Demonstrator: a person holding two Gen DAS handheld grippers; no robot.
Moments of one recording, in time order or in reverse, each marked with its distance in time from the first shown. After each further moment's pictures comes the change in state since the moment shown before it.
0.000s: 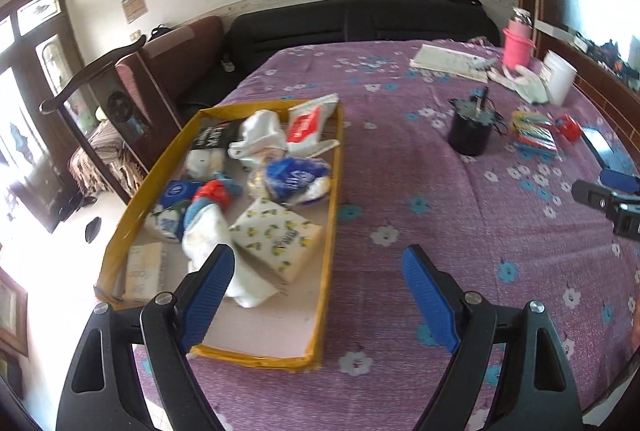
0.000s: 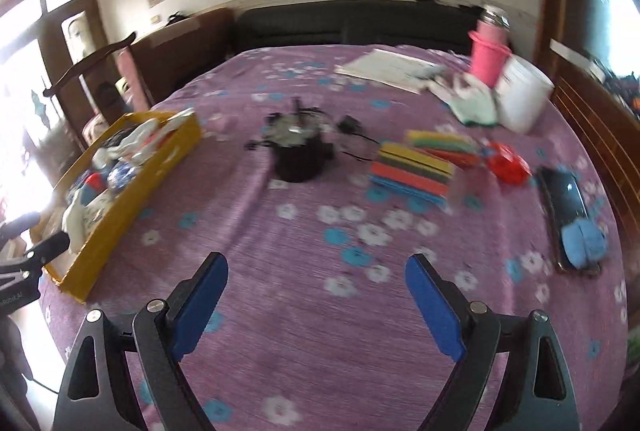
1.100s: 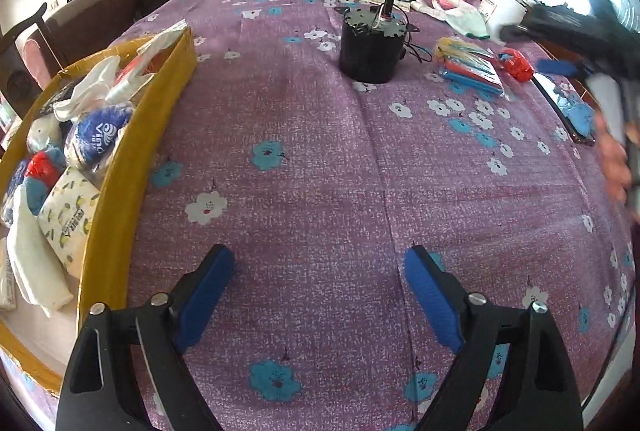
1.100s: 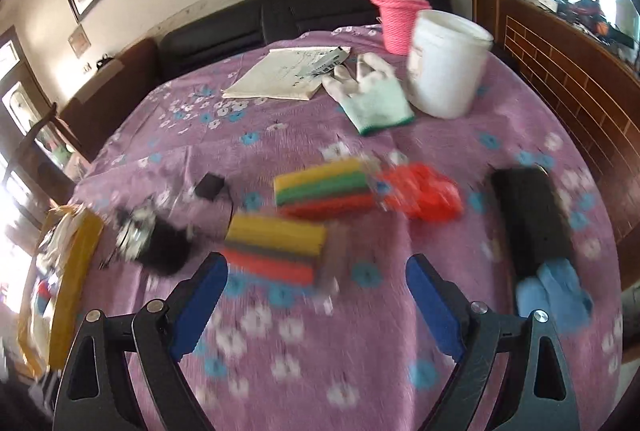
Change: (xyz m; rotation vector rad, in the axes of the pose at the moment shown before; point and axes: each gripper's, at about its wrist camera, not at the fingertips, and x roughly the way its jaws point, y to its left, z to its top) left arm 0.078 -0.086 -0.011 0.054 0.191 -0.287; right arm 0.074 -0.117 0.084 0.244 0.070 -0.087
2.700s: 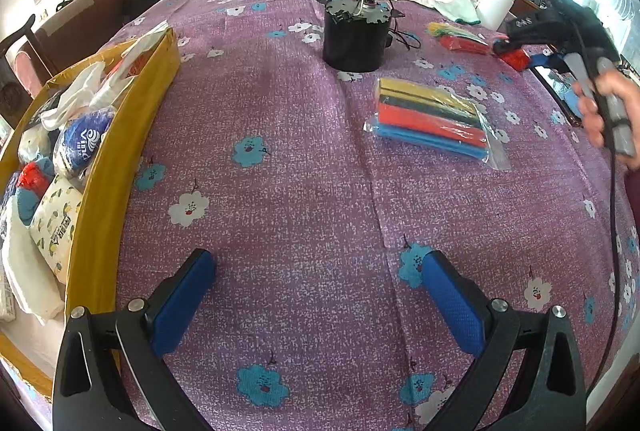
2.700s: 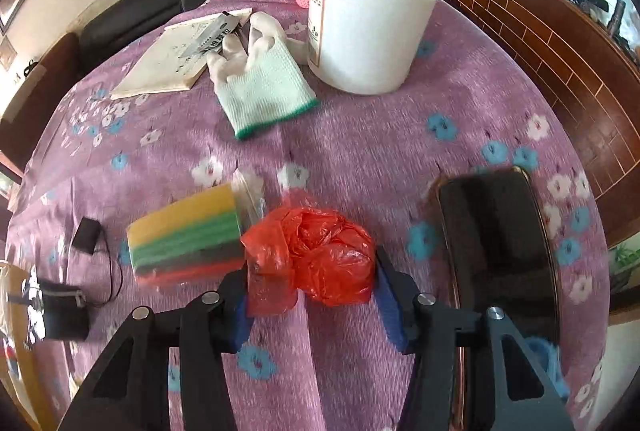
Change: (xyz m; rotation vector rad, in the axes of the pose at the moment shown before) left arm 0.005 -0.009 -0.002 0.047 0.020 0.002; right arm 0.046 -0.063 0.018 0.131 0.147 -0.167
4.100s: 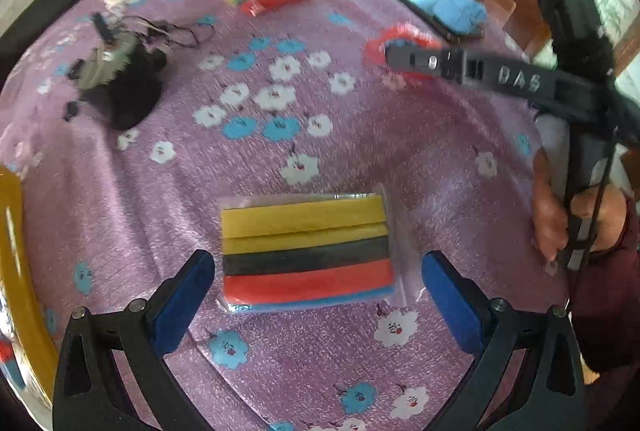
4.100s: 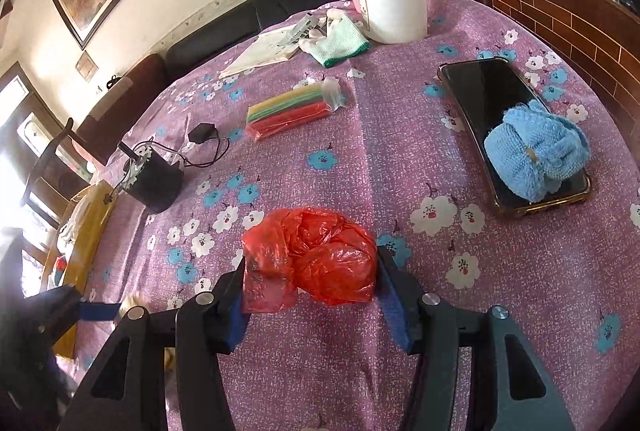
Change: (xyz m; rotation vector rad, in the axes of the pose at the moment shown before) left arm 0.019 -0.107 0.055 0.392 0.195 -0.290; right arm -0.058 -0.015 -0.135 -0.025 -0.144 0.294
